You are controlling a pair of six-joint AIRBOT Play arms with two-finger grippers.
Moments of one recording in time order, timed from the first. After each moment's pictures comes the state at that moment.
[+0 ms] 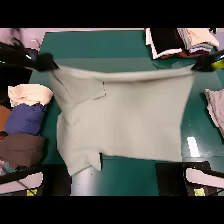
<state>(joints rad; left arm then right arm) 0.01 -1.34 1.51 1.09 -1.17 -1.41 -0.20 -1.34 1.60 -1.26 1.44 1.36</state>
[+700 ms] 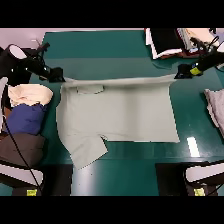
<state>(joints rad) 0.07 -1.63 1.57 1.10 -1.25 -1.34 -0.19 -1.60 1.62 -1.22 1.38 1.32</state>
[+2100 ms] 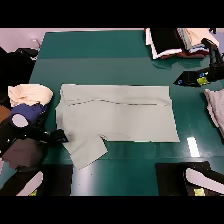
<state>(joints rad) 0.08 -0.87 0.43 1.11 -1.22 -1.56 -0.18 -1.20 1.31 -1.12 1.33 1.33</state>
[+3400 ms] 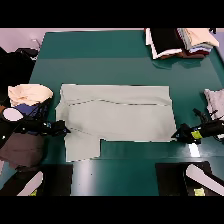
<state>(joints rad) 0.08 -0.87 0.55 0.94 -1.23 -1.39 -0.59 -1.11 0.51 -1.08 1.37 1.25</state>
